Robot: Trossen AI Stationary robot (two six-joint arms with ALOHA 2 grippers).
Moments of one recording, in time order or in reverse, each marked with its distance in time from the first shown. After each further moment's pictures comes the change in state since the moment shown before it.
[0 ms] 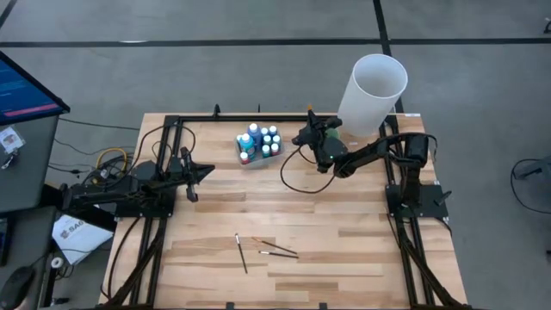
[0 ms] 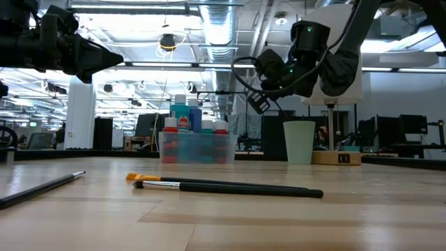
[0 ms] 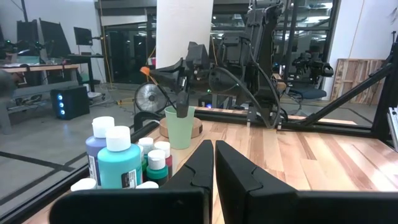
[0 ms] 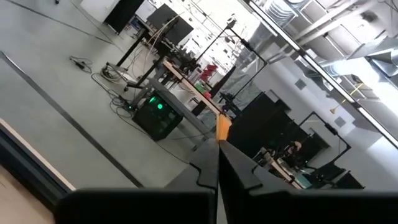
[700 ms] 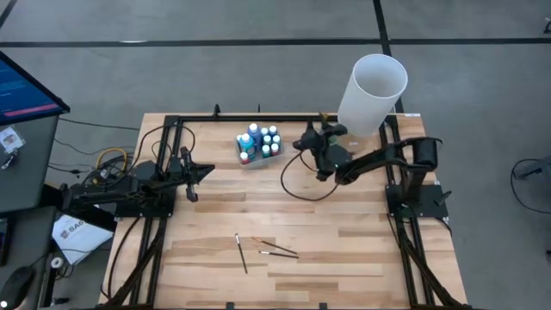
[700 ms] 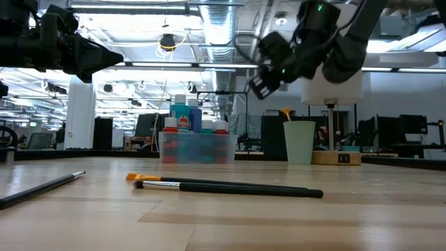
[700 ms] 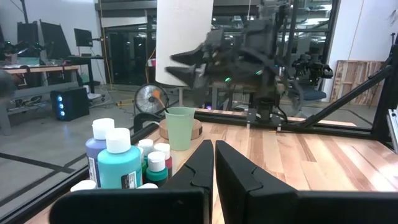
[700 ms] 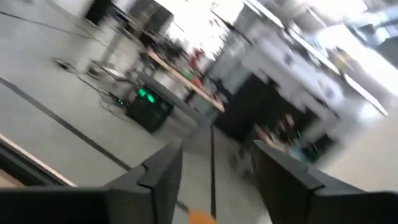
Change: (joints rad) left arm 0.000 0.000 0.000 0.007 0.000 0.000; right arm 0.130 -0.081 0.006 0.013 0.212 -0.007
